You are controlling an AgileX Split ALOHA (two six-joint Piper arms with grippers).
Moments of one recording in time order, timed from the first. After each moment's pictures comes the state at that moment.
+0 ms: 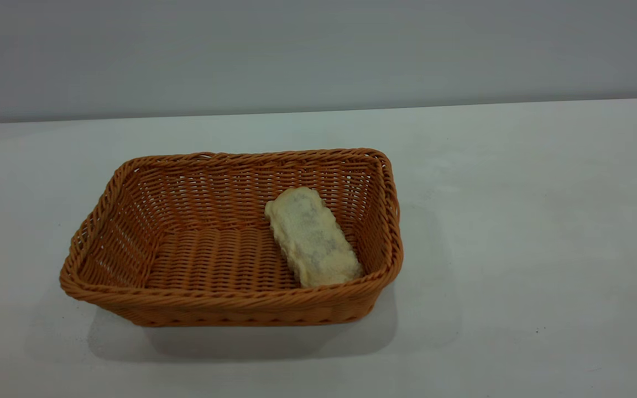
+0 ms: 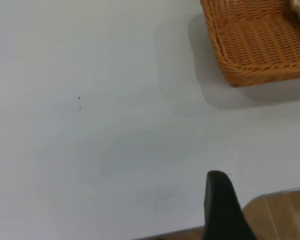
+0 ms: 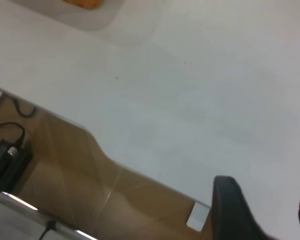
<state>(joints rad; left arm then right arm) -0.09 0.00 -0.49 0.00 1.14 0.06 0.34 0.22 -0.47 0.06 1.13 -0.13</state>
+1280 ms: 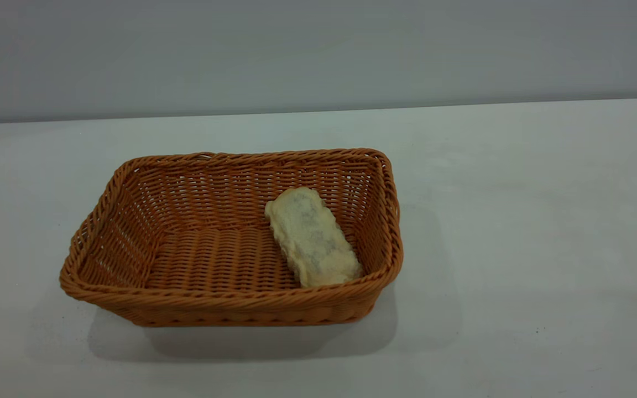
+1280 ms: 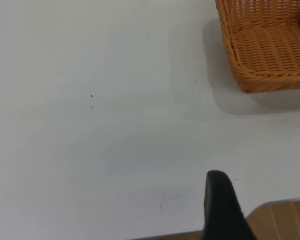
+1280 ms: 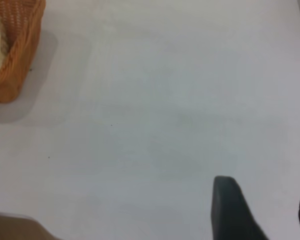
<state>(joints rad) -0.03 -0.02 -0.49 0.00 1.14 0.06 0.02 -0.02 -0.47 0.06 1.13 -0.13</state>
